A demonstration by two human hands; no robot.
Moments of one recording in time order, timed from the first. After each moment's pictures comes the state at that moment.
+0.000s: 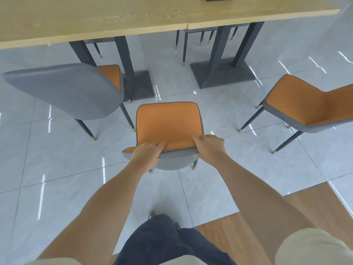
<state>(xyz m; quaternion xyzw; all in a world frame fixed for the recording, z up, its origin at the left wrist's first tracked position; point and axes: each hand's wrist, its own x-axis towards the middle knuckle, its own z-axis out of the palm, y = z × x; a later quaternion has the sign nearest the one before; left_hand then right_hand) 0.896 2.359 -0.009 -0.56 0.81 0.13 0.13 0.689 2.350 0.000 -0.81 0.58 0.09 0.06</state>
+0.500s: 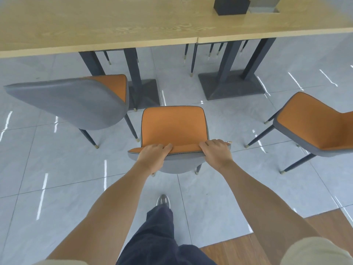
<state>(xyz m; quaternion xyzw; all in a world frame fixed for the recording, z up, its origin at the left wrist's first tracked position) 0.890 2.278 -0.021 -0.56 0.82 0.11 0.09 0.674 2.262 -0.034 -0.84 0.53 -0.06 -0.02</state>
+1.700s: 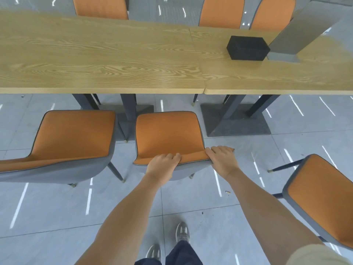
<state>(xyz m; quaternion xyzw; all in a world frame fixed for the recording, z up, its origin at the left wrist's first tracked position) 0.860 1.945 -0.019 -0.55 0.83 0.09 0.06 0.649 1.899 -0.029 -0.86 0.52 -0.02 -0.04</state>
